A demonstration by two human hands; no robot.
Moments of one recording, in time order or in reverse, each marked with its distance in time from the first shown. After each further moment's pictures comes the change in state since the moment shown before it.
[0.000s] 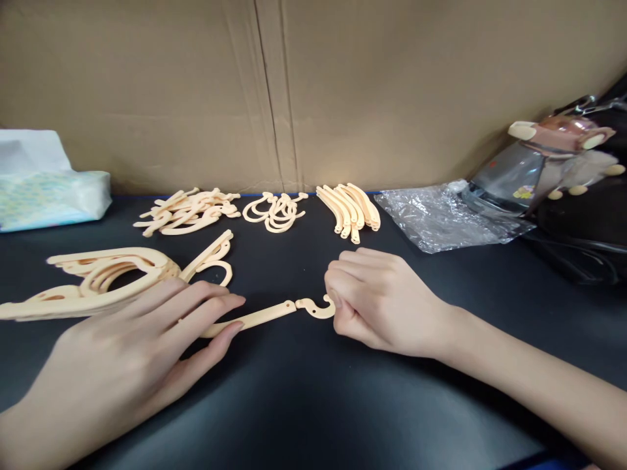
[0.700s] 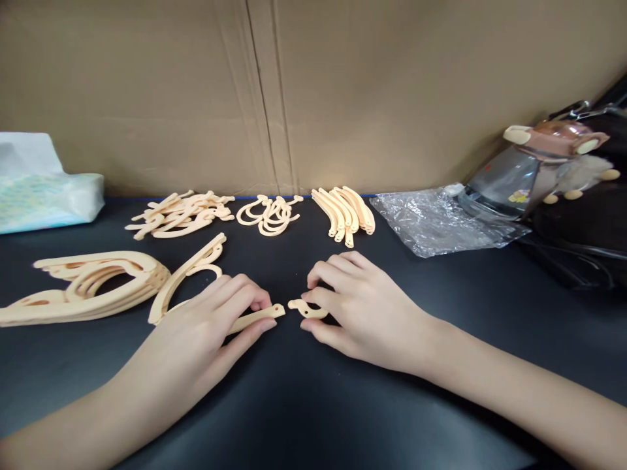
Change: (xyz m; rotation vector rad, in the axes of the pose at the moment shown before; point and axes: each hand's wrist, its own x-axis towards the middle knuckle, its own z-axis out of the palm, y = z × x) left_hand 0.028 0.023 0.025 -0.437 -0.213 -0.260; right_hand -0.005 -0.001 0.013 0.043 -0.076 0.087
